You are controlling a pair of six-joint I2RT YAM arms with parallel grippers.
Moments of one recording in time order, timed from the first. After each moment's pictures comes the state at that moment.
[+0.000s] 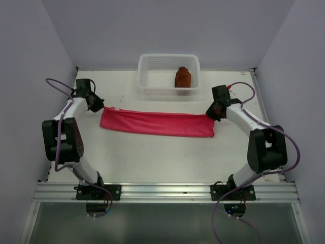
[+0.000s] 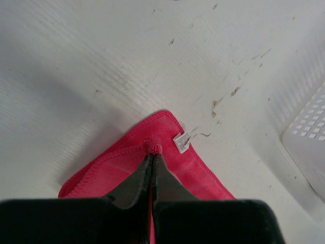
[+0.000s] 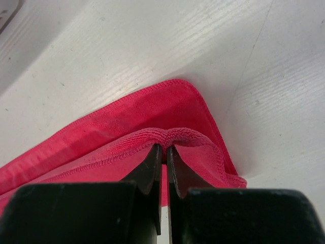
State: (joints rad) left arm 0.14 1.70 1.18 -0.39 0.00 -0.76; right arm 0.21 1.59 1.09 -0.52 0.20 0.83
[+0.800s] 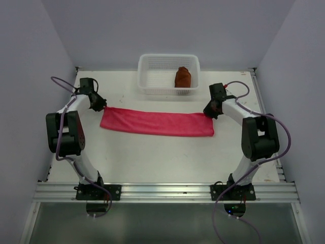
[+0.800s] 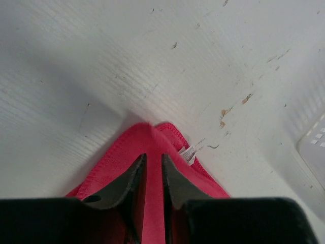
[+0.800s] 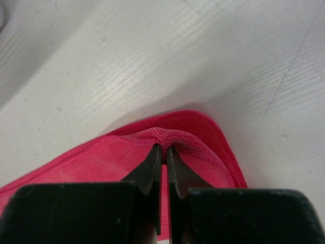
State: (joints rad) left arm 0.13 1.82 1.24 -0.39 -0.01 -0.74; right arm 0.19 1.77 1.17 -0.47 0.16 0.83
